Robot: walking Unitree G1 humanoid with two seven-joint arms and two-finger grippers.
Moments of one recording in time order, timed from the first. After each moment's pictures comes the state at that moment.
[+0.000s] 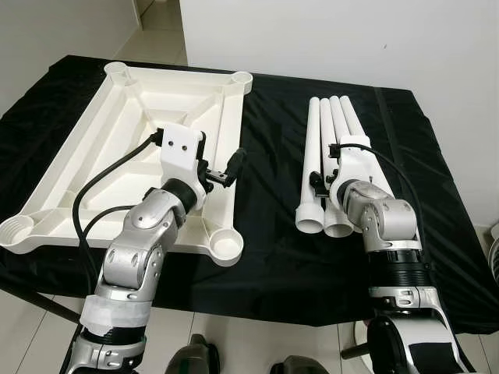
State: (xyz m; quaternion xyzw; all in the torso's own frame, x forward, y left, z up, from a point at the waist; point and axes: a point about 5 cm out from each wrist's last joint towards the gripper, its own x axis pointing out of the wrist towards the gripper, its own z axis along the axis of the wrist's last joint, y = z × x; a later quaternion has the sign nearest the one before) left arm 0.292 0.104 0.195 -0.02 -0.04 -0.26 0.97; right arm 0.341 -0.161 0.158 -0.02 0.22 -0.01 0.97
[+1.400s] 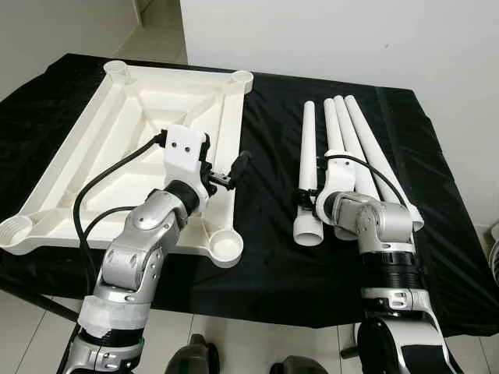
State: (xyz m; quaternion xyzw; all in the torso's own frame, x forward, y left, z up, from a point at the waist) left arm 0.288 0.098 0.196 -0.02 -0.03 -0.28 0.96; right arm 0.329 -0.135 0.136 0.07 0.32 0.06 0.94
